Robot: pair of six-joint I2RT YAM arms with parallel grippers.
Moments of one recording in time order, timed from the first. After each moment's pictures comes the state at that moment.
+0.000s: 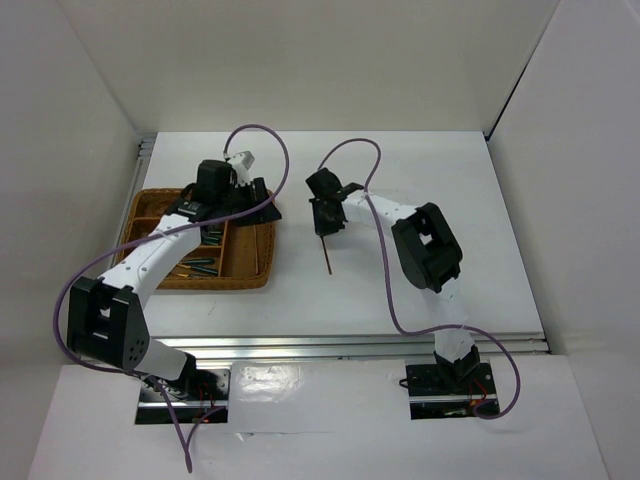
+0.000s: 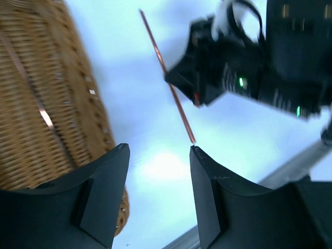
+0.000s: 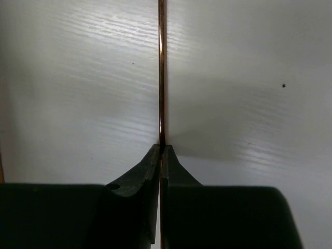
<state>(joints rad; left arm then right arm) -0.27 1.45 1.14 -0.36 0.30 -0.43 0.62 2.18 1.64 -0.51 0.13 0.44</state>
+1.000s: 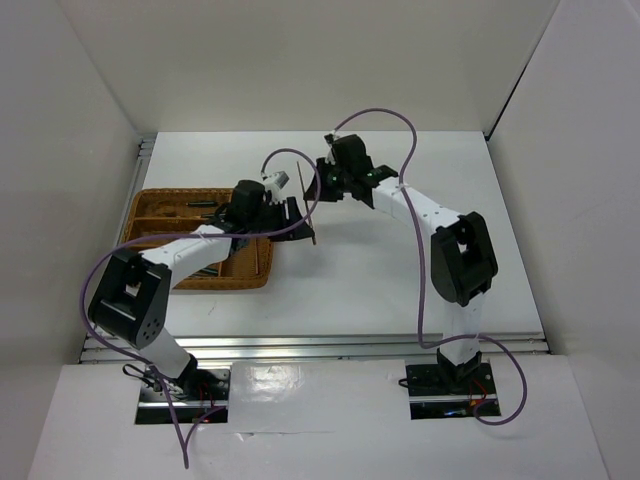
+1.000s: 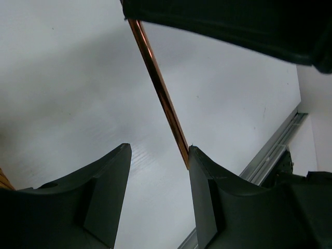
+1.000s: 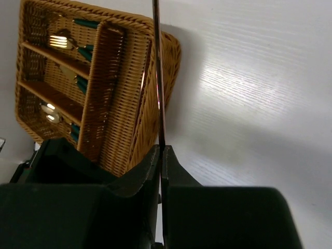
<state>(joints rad) -0.42 1.60 0.98 0.04 0.45 -0.54 0.53 1.94 1.61 -0.32 -0.25 0.55</state>
